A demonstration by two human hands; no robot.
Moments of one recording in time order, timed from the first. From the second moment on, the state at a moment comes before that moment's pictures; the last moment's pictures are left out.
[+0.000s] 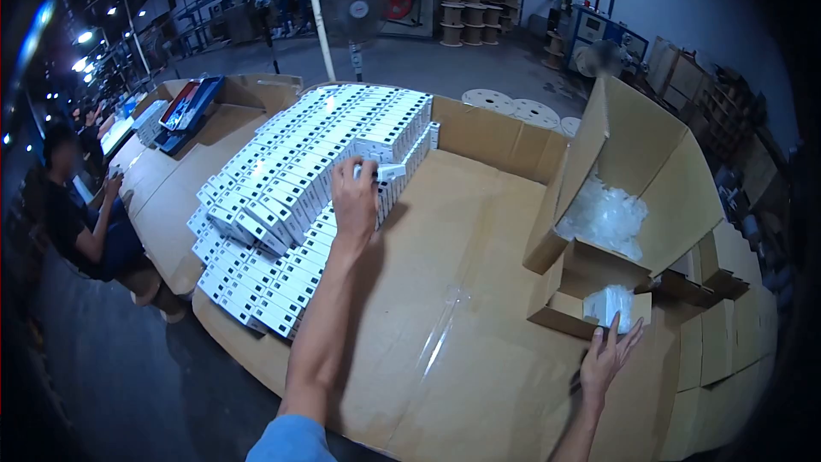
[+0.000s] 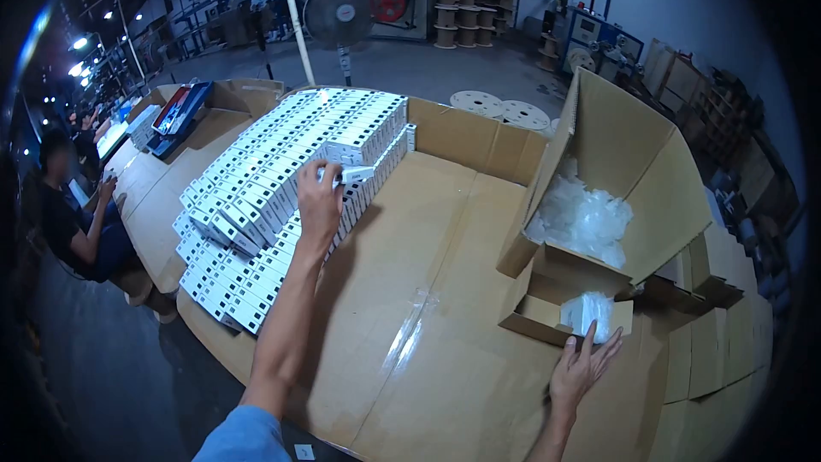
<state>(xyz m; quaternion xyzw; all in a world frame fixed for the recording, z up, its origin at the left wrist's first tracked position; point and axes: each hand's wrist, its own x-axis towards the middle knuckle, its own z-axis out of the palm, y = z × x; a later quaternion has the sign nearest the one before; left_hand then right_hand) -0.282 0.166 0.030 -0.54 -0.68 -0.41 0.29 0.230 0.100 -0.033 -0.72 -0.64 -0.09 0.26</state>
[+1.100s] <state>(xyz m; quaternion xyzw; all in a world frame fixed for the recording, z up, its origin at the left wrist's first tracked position) 0.087 0.345 0.100 -0.91 -0.38 -0.12 -0.09 0.326 0.020 -0.037 -0.48 -0.54 0.53 0.44</state>
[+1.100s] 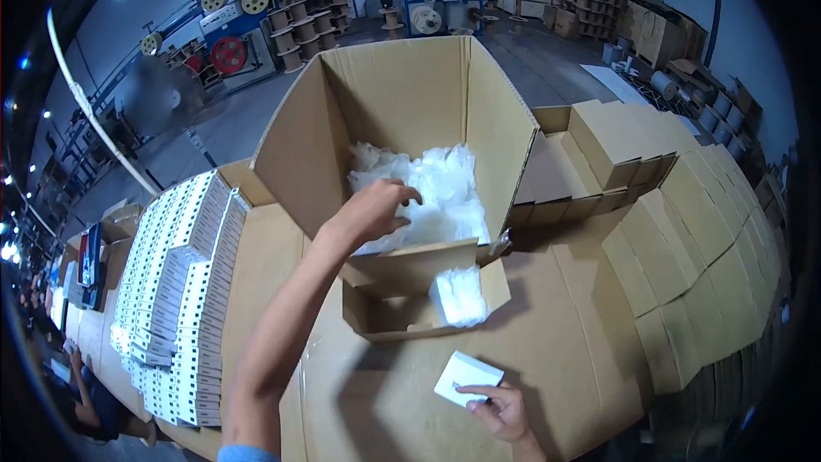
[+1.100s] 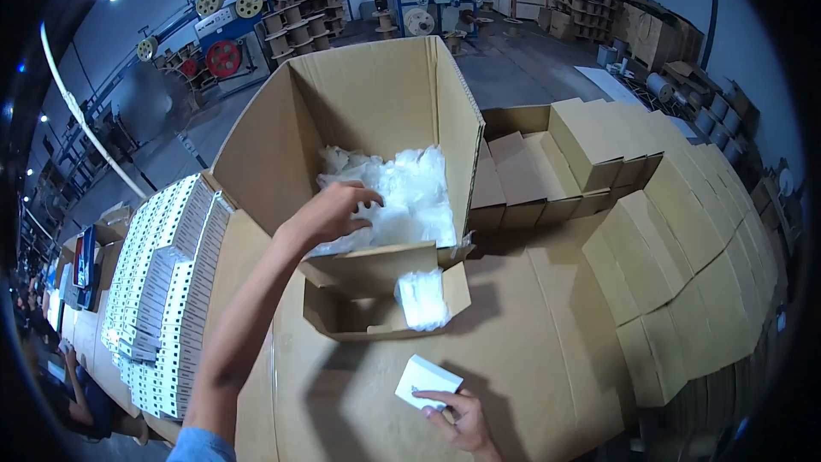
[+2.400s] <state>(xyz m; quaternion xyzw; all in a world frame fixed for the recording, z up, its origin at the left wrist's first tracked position) 0.079 0.010 -0.008 -0.52 -0.47 -0.59 -0.41 0.260 0.012 -0.002 -0.44 -0.39 0.51 0.62</state>
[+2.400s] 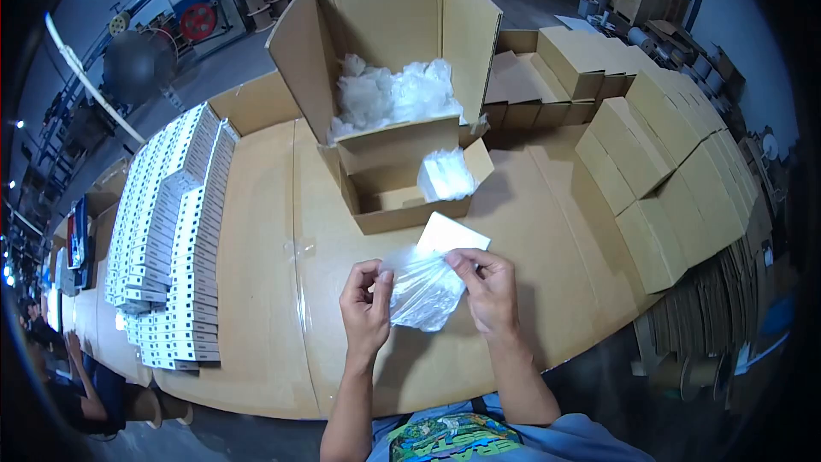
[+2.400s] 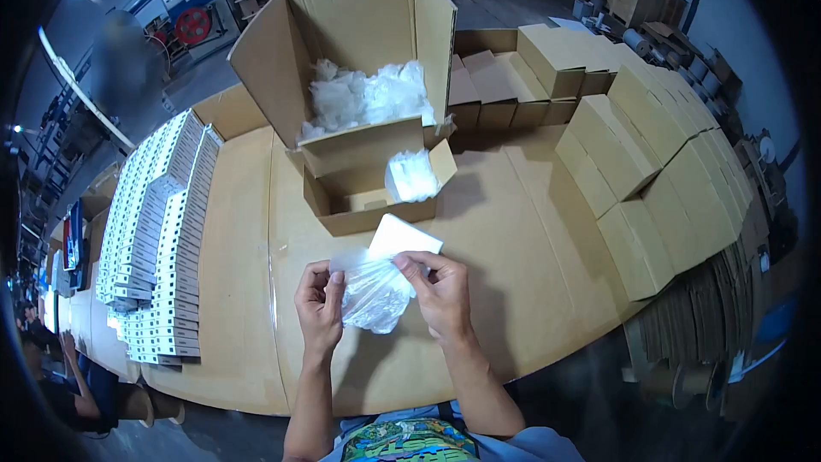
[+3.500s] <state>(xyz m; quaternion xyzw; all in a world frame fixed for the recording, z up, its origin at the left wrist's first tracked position) 0.066 -0.009 0.010 -0.77 -0.48 -0.40 -0.12 0.242 -0.051 -0.014 -0.57 -0.63 0.32 0.43</state>
